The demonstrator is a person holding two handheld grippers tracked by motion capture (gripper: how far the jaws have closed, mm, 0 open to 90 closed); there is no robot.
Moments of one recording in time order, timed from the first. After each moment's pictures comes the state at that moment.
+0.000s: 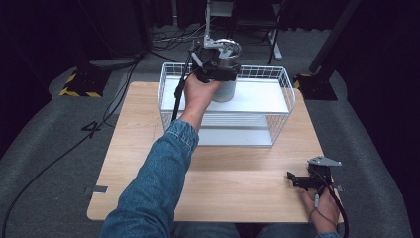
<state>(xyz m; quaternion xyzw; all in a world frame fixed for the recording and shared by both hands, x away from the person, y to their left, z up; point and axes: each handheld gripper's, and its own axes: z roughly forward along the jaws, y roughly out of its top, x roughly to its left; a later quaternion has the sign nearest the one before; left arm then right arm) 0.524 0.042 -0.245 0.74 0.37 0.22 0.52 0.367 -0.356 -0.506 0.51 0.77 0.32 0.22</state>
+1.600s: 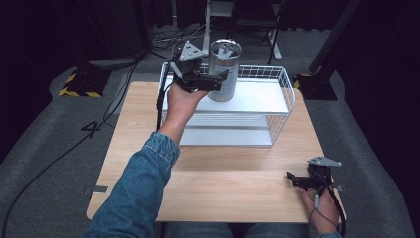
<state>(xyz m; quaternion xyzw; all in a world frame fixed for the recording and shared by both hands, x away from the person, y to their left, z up) 0.472 0.088 -0.240 0.72 0.32 0.25 0.56 0.366 -0.355 -0.506 0.52 0.76 0.32 0.22</state>
